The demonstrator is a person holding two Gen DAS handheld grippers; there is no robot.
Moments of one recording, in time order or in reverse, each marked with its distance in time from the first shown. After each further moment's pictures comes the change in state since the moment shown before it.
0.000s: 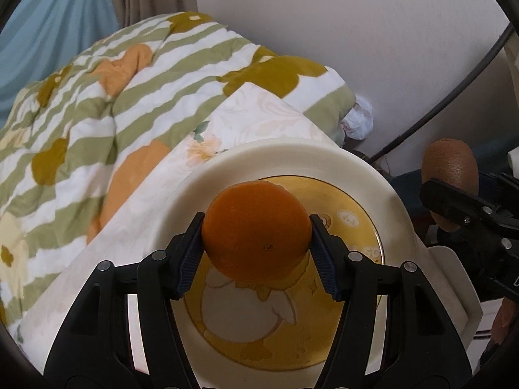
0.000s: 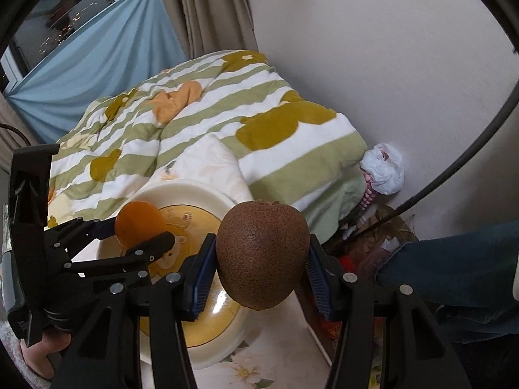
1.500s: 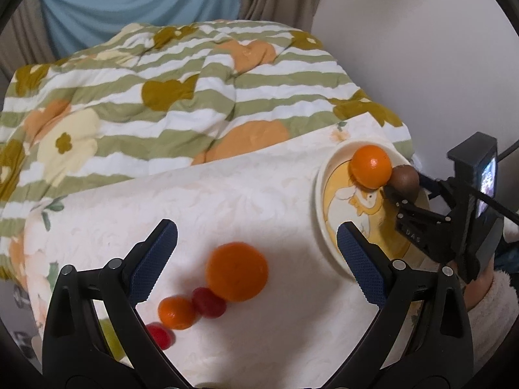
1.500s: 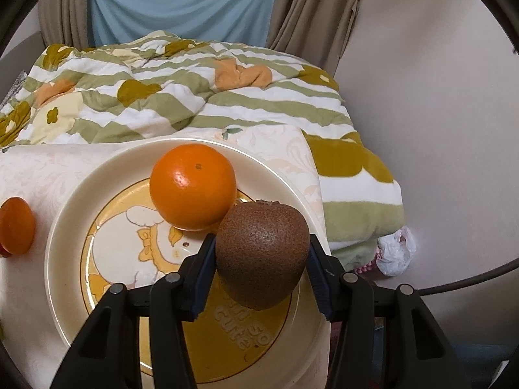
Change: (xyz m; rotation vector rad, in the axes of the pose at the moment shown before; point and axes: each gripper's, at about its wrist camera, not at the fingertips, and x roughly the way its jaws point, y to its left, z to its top) left arm -0.132 0.092 -0.104 -0.419 -0.100 0.201; right arm 0.057 0.078 -0.021 -0.536 -0.083 -0.039
